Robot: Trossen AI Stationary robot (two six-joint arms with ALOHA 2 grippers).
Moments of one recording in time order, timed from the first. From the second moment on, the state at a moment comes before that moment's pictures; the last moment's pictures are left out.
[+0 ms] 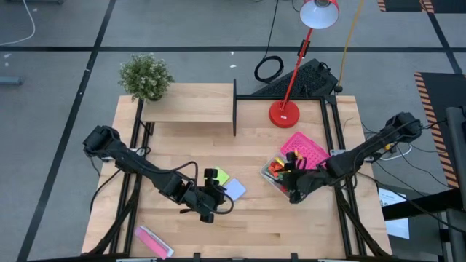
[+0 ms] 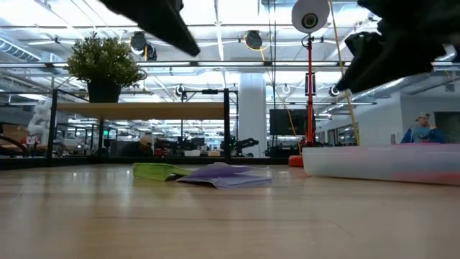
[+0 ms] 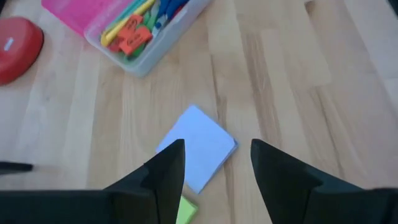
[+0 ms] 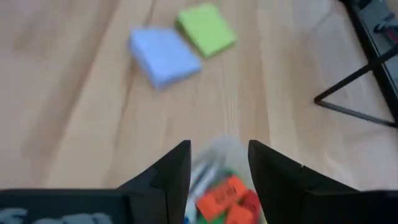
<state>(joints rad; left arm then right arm) -0.49 1.67 1.20 -0.43 -0.42 -0.17 0.49 1.16 0.59 -0.25 0.52 0.07</state>
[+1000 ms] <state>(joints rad) -0.51 1.90 0.99 0.06 -0.54 -0.01 0.49 1.17 0.59 -0.10 0.52 0.09</state>
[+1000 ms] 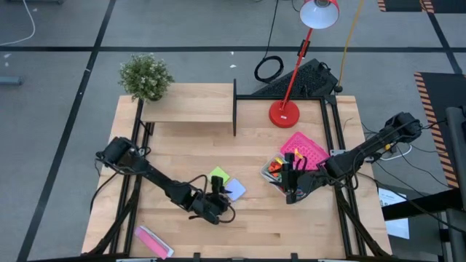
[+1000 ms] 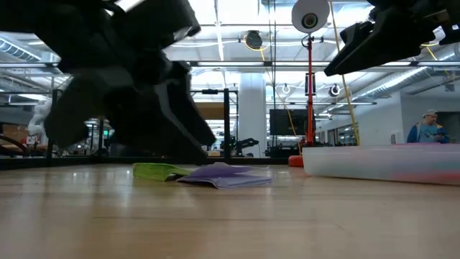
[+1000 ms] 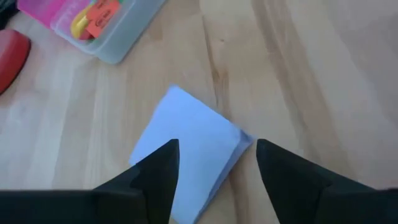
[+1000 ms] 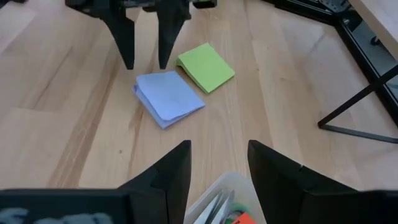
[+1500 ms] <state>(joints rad) -0.47 1.94 0.99 0.10 -0.48 0.13 0.49 1.17 0.59 -0.10 0.52 0.09</state>
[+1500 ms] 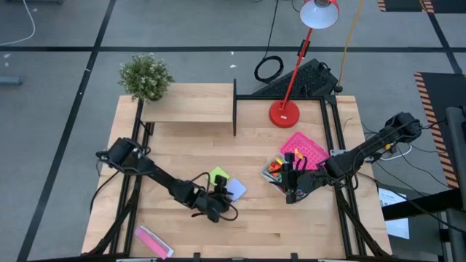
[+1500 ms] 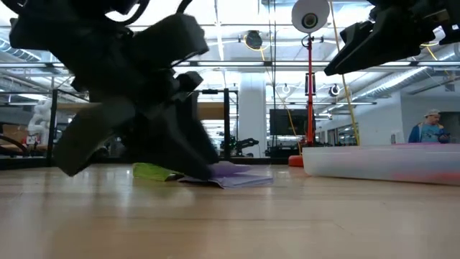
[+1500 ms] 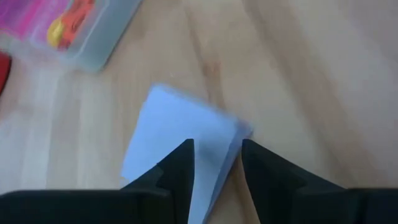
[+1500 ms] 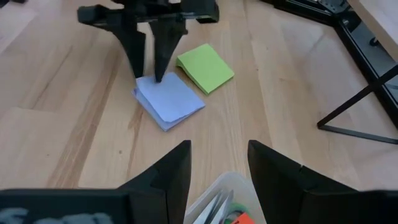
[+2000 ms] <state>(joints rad) -0.46 1.98 0.99 0.21 -0.51 0.17 0.49 1.17 0.59 -0.10 0.52 0.09</state>
